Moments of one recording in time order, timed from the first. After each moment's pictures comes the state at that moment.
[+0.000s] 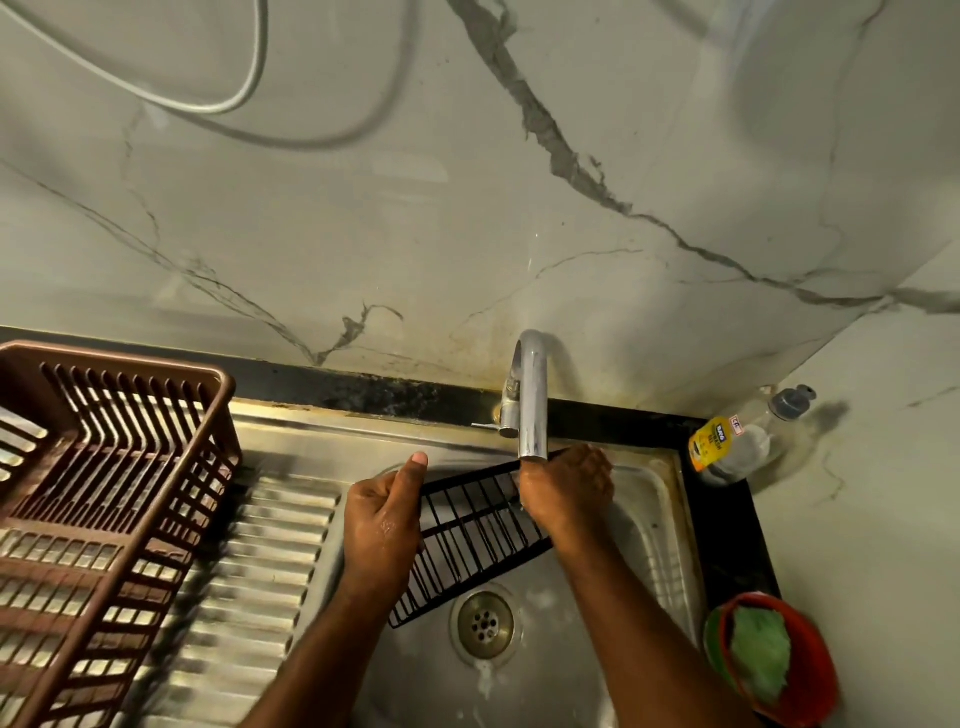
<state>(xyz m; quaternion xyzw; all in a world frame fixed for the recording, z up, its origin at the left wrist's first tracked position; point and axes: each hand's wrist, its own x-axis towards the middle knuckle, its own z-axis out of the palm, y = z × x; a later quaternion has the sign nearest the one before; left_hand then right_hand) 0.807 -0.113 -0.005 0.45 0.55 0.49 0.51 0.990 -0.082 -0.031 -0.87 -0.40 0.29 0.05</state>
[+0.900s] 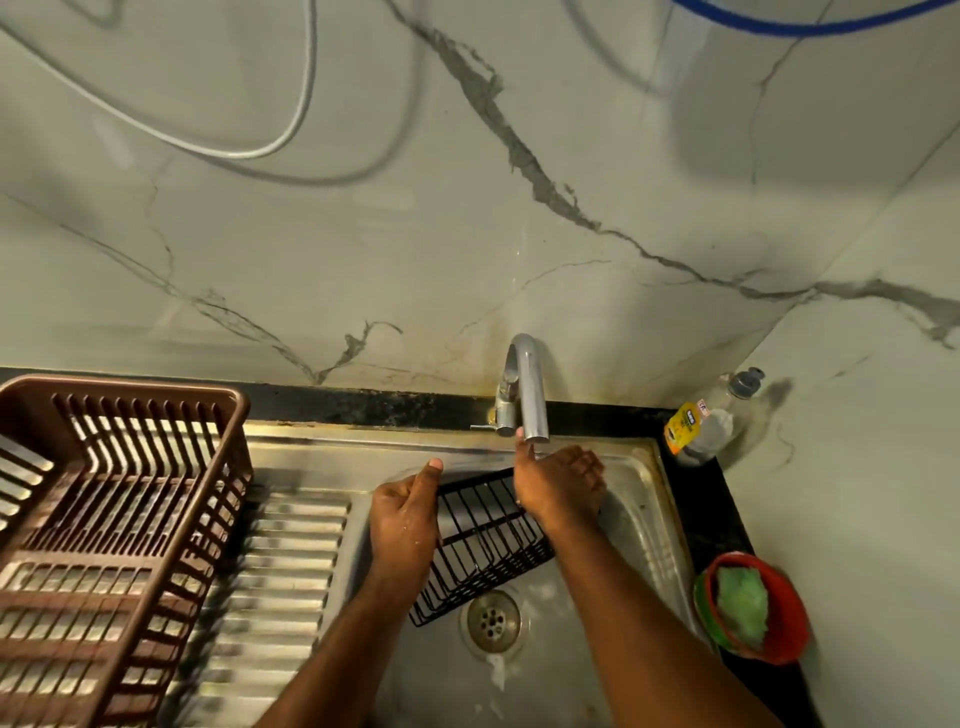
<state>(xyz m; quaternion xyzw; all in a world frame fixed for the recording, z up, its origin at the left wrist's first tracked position) 0.800 -0.122 -0.007 0.45 0.52 0.50 0.53 0.966 -0.098 -0.020 -0.89 -0.35 0.28 0.05</state>
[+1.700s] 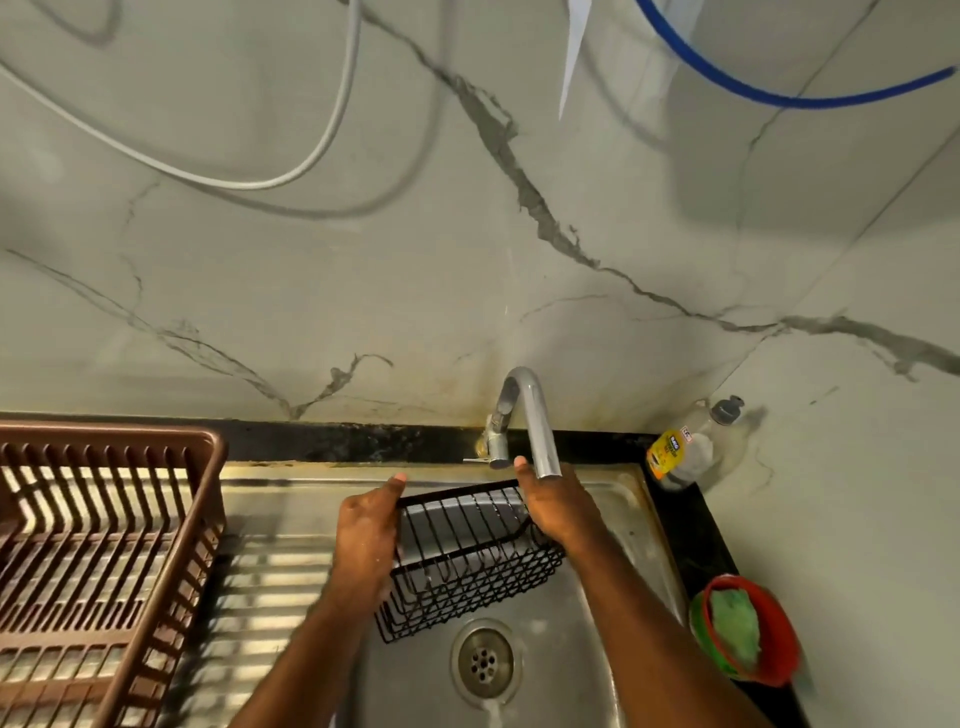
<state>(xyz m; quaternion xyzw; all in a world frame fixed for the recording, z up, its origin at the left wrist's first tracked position) 0.755 -0.061 -0.033 0.35 0.52 0.44 0.64 0.975 -0.083 -0.003 -0.87 -0.37 0.29 0.14</state>
